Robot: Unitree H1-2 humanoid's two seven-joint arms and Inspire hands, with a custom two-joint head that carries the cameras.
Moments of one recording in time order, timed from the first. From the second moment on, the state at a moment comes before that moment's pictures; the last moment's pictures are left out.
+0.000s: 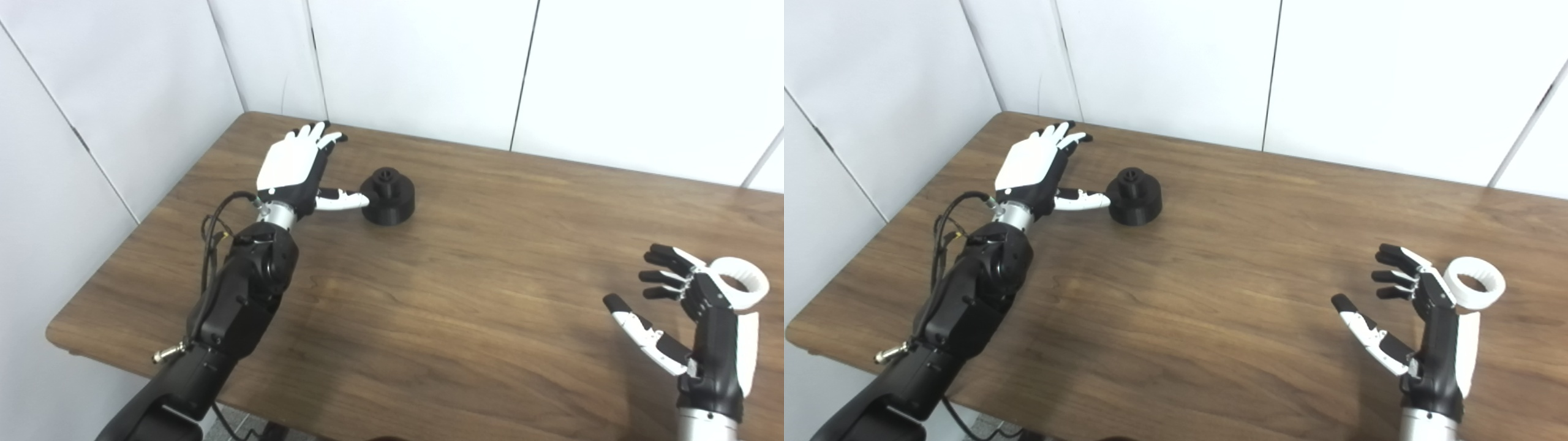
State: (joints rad) left arm -0.30 0.46 -0.09 0.05 0.85 0.27 -0.02; right arm 0.02 0.01 0.06 -0.12 -0.37 -0.24 -0.23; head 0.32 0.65
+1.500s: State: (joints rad) left arm -0.35 0.42 -0.22 0.25 0.84 0.34 -0.02; right arm 0.03 0.01 0.06 -0.13 -0.38 -0.23 -0.23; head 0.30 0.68
